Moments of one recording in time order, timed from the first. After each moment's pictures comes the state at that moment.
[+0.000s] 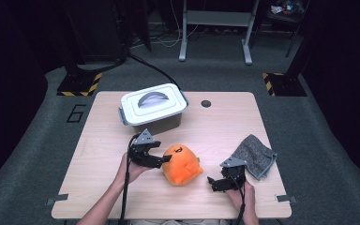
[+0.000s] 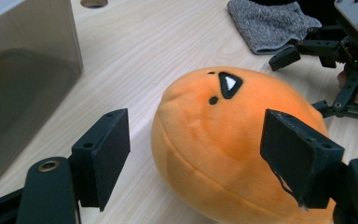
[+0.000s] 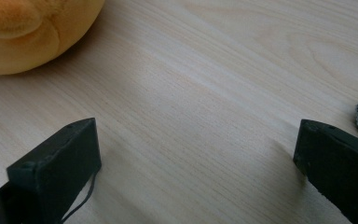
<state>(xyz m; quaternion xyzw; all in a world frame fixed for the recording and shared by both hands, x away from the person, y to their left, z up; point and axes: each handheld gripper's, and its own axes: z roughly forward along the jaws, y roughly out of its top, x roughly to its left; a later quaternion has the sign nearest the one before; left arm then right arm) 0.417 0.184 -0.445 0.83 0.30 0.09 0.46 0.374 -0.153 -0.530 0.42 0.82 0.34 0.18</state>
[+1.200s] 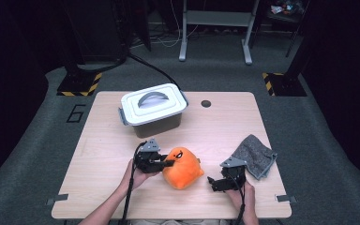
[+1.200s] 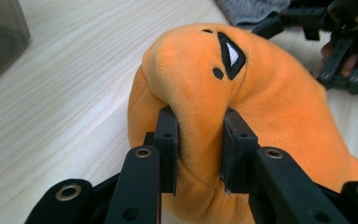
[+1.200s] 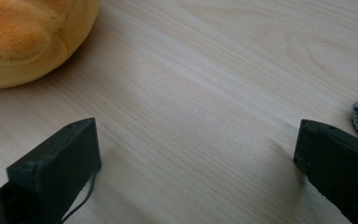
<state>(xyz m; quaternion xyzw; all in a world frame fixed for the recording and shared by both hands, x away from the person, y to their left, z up) 0.406 0.173 -0.473 0.83 0.29 0.06 0.47 0.373 -0.153 -0.530 0.43 0.82 0.34 0.18</state>
